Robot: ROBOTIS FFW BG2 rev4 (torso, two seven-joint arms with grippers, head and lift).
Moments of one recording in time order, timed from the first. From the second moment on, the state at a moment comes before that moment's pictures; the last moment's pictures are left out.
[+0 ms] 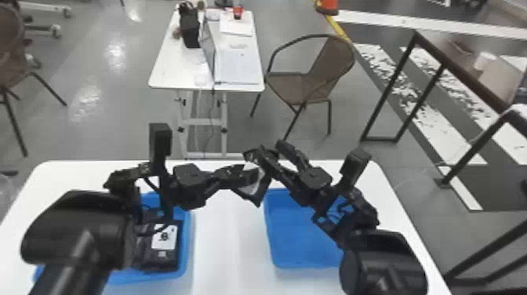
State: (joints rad) left arm -0.25 0.01 -0.16 -1.36 0.09 0.34 -1.04; right arm -0.06 -0.05 -0.01 -1.39 -0.29 0.01 0.66
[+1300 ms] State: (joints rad) left arm -0.04 0.00 0.06 -1.45 0.23 0.32 -0.80; right arm -0.10 -0.08 -0.11 -1.20 -0.44 -0.06 0.73
